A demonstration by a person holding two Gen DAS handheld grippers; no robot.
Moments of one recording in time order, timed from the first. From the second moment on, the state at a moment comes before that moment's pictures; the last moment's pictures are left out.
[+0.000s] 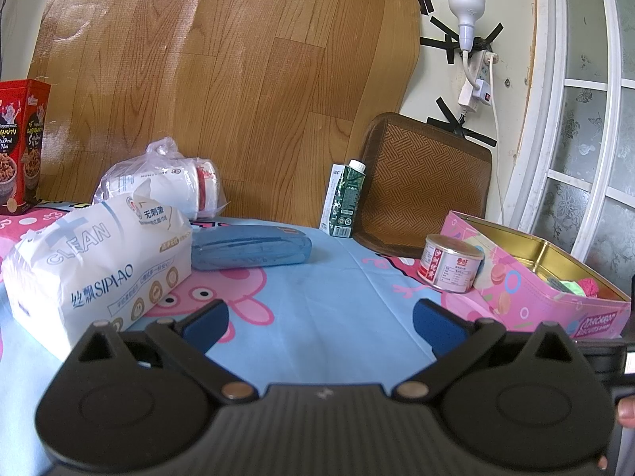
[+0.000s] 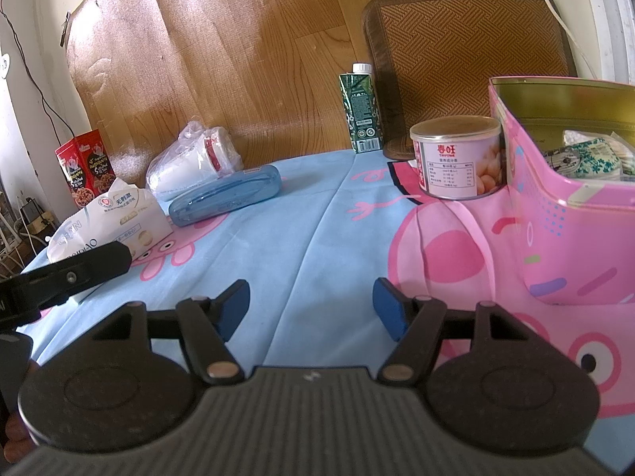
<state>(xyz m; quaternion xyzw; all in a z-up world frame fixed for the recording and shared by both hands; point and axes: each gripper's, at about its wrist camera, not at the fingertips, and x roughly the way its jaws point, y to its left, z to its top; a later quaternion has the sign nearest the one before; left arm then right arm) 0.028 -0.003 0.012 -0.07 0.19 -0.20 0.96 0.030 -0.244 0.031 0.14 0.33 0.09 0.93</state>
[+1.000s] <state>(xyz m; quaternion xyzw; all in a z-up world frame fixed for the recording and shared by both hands) 0.036 0.012 0.013 -0.11 0.19 -0.20 0.95 0.228 -0.172 0.052 0.08 0.36 0.15 0.91</state>
